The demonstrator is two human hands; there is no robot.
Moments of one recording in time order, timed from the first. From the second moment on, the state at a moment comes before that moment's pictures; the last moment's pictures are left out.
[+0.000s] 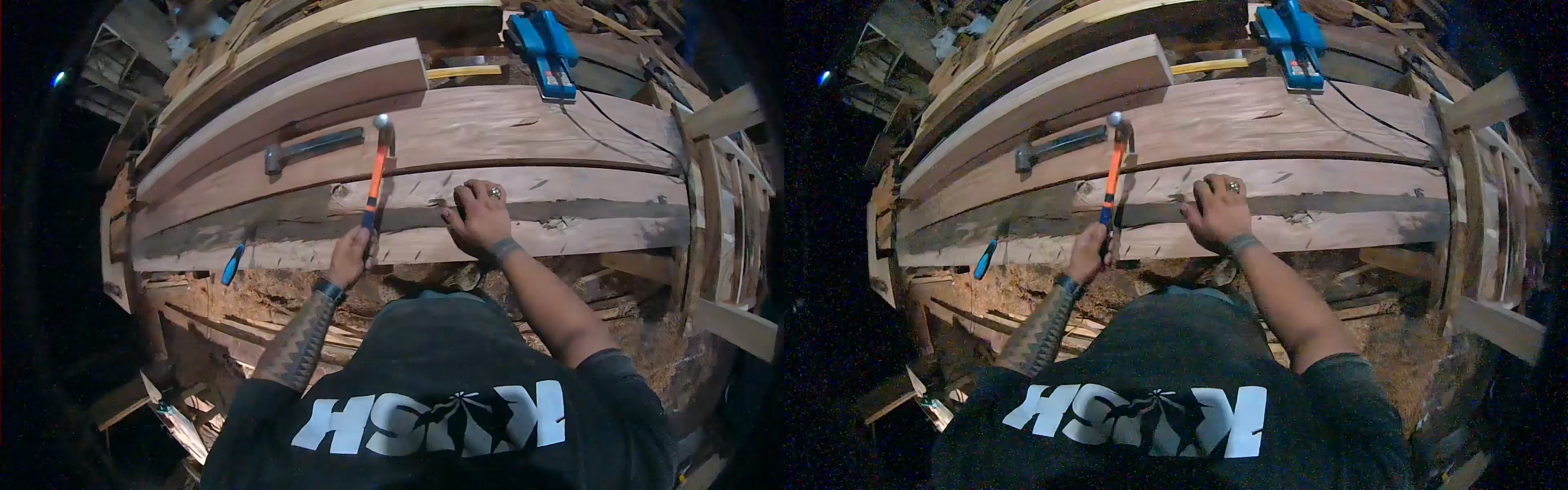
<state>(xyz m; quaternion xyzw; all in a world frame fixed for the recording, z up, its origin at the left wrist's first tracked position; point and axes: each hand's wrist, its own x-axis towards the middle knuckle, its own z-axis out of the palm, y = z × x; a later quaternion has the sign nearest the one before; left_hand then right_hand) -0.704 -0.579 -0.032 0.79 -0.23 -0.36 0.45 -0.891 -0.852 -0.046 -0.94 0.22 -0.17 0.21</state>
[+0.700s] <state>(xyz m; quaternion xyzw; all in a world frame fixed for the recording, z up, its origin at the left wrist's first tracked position) -0.739 -0.563 0.117 0.70 -0.07 -0.53 0.47 -0.892 -0.853 -0.060 -0.95 0.20 -0.18 0.19</state>
